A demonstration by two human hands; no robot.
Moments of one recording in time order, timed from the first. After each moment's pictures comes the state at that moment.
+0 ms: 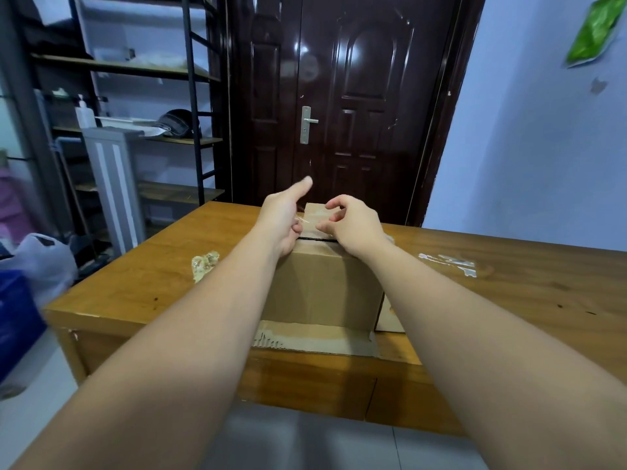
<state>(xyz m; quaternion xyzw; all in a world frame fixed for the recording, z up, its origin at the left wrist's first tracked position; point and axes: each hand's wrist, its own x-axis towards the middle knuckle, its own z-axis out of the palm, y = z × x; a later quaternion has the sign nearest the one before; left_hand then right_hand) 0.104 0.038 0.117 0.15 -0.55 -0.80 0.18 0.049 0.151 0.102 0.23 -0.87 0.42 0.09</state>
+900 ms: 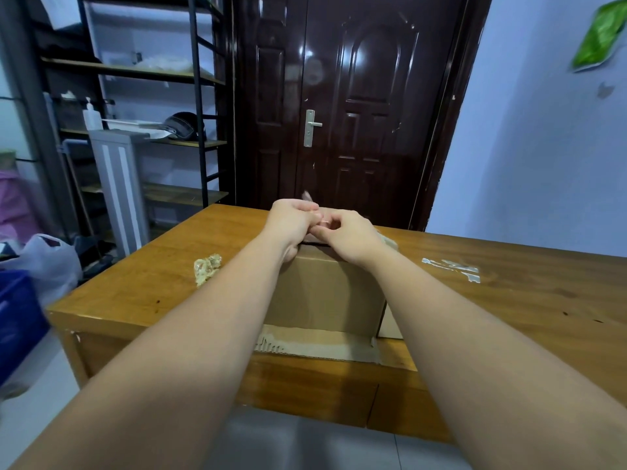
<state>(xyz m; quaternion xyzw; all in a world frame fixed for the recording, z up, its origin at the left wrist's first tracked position) 0.090 0.037 0.105 0.12 -0.68 -0.70 0.20 0.056 0.149 0.100 0.29 -0.88 0.36 0.06</state>
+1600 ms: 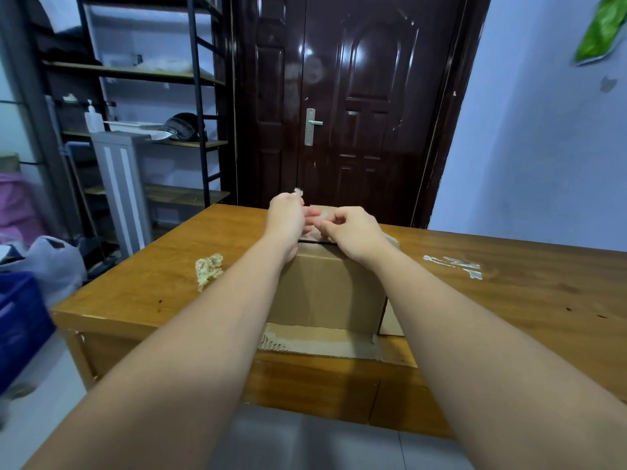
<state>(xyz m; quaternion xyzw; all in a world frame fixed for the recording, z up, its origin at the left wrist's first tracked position) 0.092 0.042 0.112 0.16 -0.64 -0.71 0.25 0.055 0.154 0.100 0.27 -0.86 0.41 0.08</state>
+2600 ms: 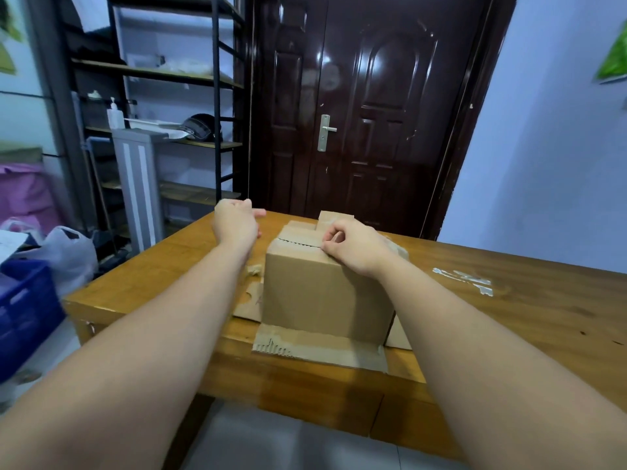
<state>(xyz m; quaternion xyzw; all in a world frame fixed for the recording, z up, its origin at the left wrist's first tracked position) 0.098 -0.040 0.088 0.28 -0.67 -0.56 0.40 0.059 0.147 0.103 0.30 -0.91 0.28 0.04</state>
